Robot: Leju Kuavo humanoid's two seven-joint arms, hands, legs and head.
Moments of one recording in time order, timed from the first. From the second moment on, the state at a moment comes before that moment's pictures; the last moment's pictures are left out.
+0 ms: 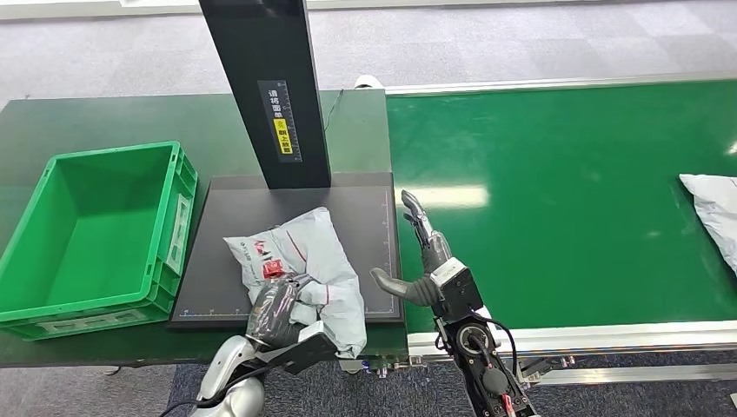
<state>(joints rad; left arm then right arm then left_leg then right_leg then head) -0.21 -0.06 -0.33 -1.00 -0.88 0.35 -0.30 -0.27 0.15 0.27 -1.03 0.19 0.11 -0.67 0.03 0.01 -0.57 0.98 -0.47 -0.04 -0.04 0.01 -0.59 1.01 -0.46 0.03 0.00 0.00</state>
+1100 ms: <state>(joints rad) -0.09 -0.15 -0.11 -1.69 -1.06 0.69 -0.67 -0.33 0.17 0.29 -0.94 0.15 0.10 -0.68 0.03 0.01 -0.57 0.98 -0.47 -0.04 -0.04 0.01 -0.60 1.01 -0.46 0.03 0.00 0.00</state>
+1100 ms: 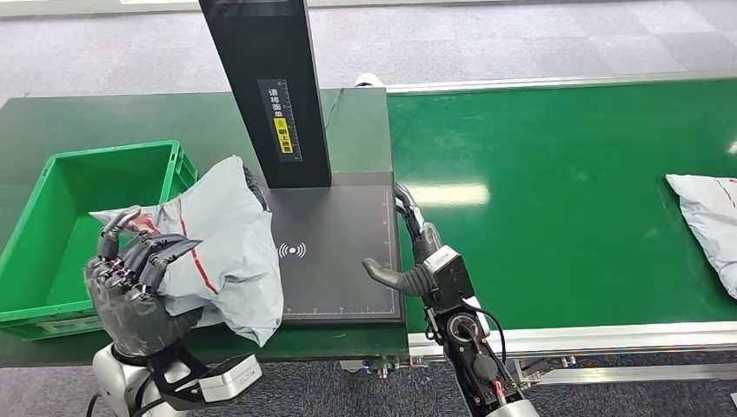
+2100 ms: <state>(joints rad) -0.54 -0.10 0.56 -1.05 -1.28 0.69 -0.50 -0.23 0.17 0.29 -1.03 0.17 0.08 -0.66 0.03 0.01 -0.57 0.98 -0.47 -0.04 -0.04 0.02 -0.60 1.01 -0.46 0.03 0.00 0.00</state>
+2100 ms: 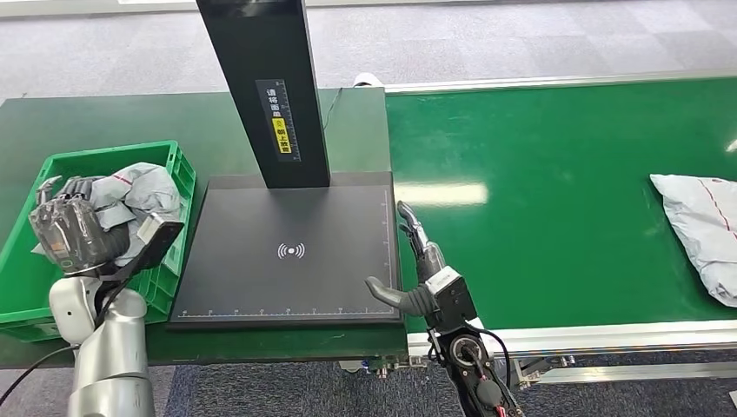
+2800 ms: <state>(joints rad) -0.55 -0.06 0.74 -0.97 -1.30 0.70 -0.53 -0.24 0.17 0.31 -1.03 0.17 0.10 -0.64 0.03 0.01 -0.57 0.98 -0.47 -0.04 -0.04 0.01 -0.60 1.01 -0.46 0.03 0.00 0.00</state>
